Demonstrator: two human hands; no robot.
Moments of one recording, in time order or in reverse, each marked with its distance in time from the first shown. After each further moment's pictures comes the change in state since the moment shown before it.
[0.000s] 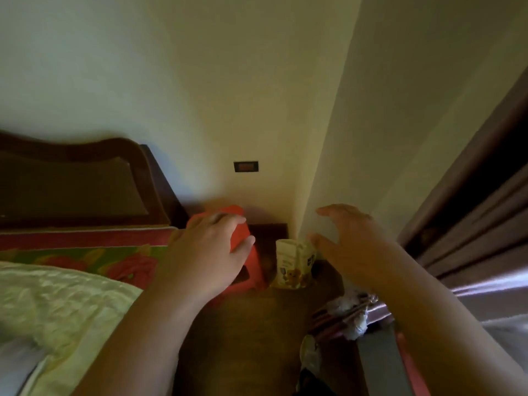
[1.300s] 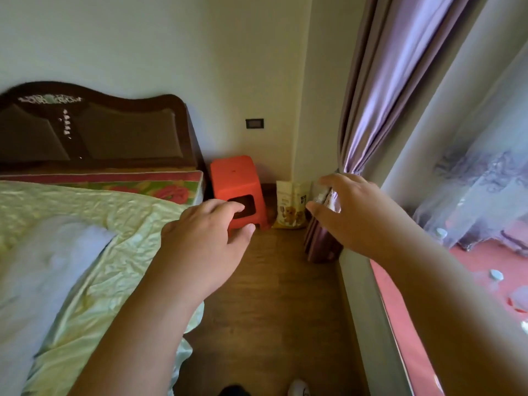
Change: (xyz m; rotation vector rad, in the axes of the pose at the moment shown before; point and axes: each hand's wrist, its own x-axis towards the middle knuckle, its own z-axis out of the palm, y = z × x) left_hand -0.533 0.060 0.043 -0.050 0.143 -0.027; right_hand -0.508 0.005 0.067 -0.056 0.150 -0.094
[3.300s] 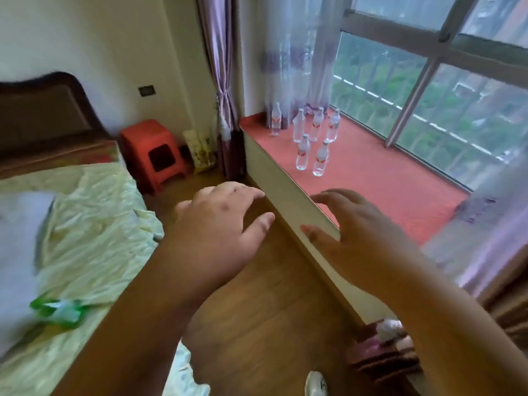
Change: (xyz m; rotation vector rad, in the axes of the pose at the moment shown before) left_hand -0.739 -0.082 -0.053 -0.046 -0.140 0.634; right_hand -0.860 -0.212 0.144 0.031 0.197 0.437
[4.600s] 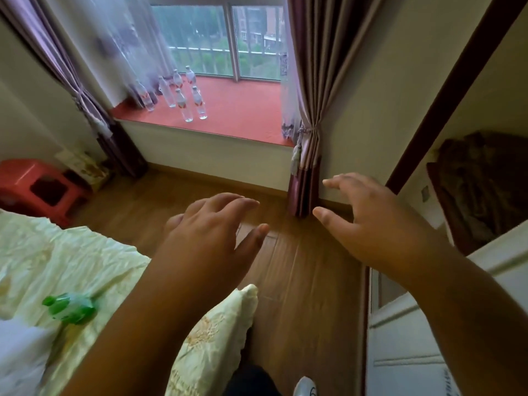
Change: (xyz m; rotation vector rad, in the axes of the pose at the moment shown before) left_hand -0.480 -0.134 -0.083 0.059 -0.282 0.661; right_hand -0.539 -0.276 0.152 0.125 0.305 0.661
